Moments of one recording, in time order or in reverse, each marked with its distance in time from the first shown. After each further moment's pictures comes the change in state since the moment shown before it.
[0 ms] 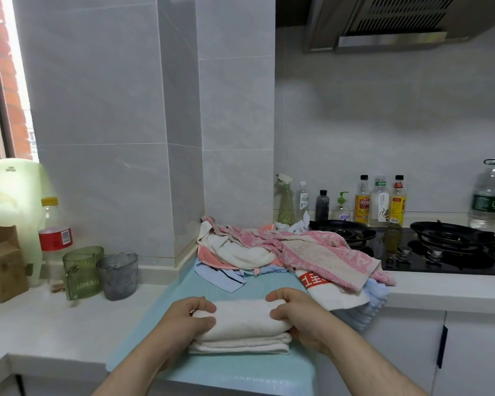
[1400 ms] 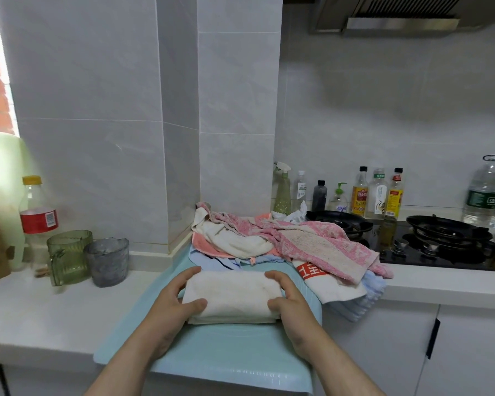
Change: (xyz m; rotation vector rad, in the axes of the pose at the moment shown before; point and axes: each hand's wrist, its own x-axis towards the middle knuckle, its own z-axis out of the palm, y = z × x) left_hand 0.022 -0.020 -0.003 -0.293 -0.024 0.143; right_hand 0.010 0.025 0.022 0.039 0.149 -0.285
